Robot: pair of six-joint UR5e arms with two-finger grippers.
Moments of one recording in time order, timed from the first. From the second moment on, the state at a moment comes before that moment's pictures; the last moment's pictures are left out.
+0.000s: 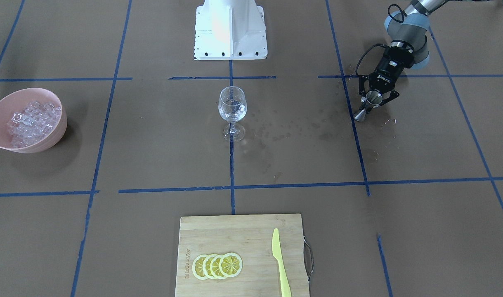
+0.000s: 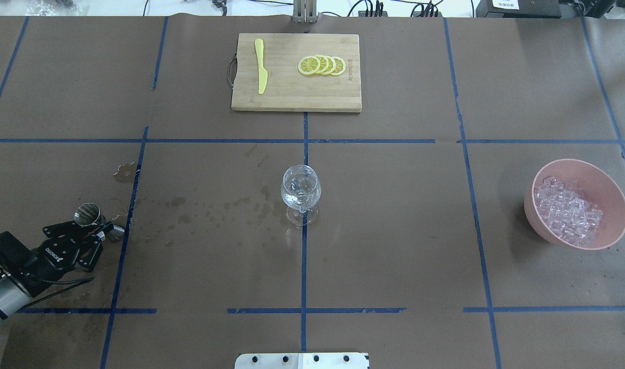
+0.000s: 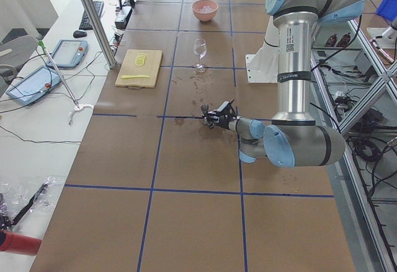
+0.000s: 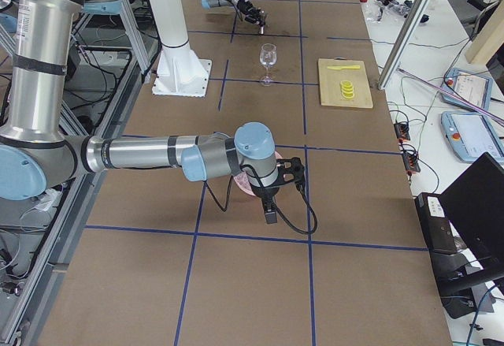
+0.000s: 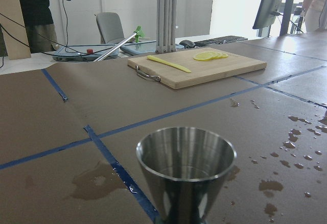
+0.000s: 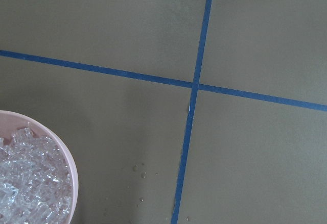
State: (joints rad) left arm -0.17 -1.46 -1.39 -3.57 -0.89 -0.55; right arm 1.55 -1.78 1.86 -1.40 2.31 0.03
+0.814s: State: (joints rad) left arm -0.17 -1.45 -1.39 -3.57 -0.90 -0.55; right arm 1.55 -1.78 1.86 -1.40 2.31 0.03
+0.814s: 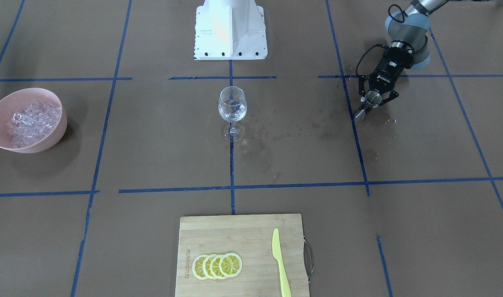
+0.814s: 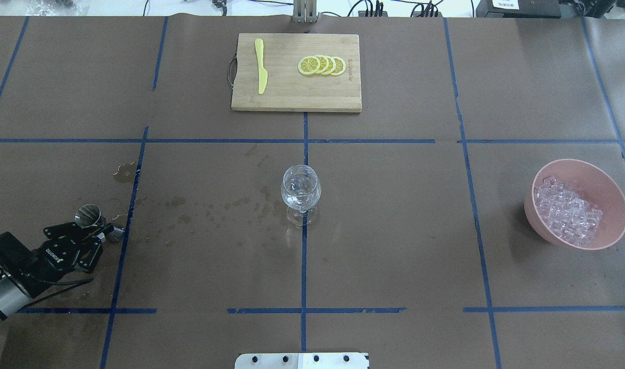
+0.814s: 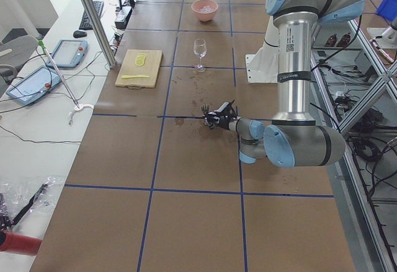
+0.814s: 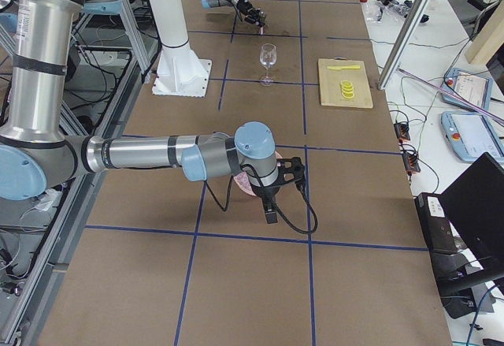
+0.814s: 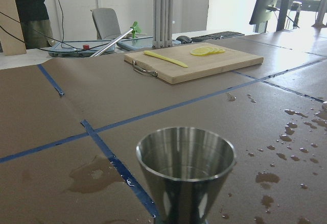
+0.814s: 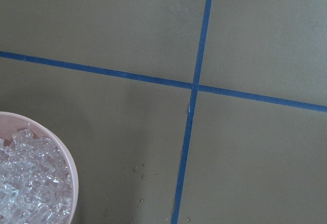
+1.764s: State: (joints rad) left arm -0.17 -1.45 -1.39 -3.57 -0.90 -0.55; right arm 1.55 -1.78 1.86 -1.40 2.31 0.03
